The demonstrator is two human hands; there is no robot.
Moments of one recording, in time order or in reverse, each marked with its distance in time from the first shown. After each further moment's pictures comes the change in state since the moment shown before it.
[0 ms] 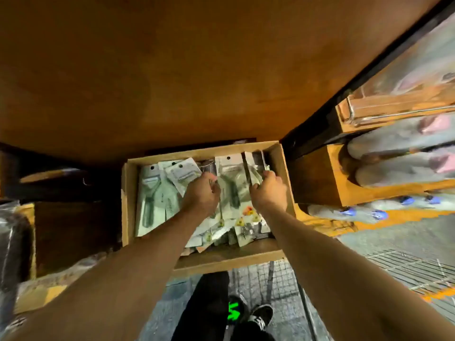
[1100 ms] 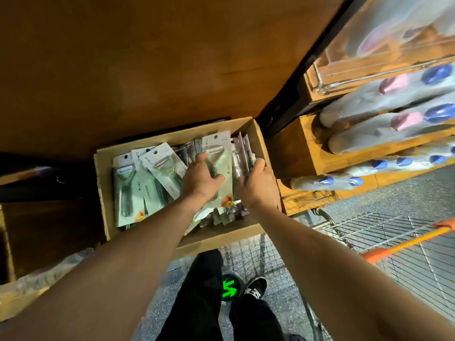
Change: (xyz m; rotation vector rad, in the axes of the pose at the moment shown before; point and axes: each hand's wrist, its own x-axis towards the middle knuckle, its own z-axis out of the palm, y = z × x) left_hand -0.013 0.049 0.033 0.077 -0.076 -0.096; right_hand -0.041 0.040 -0.014 -0.060 0.122 -0.123
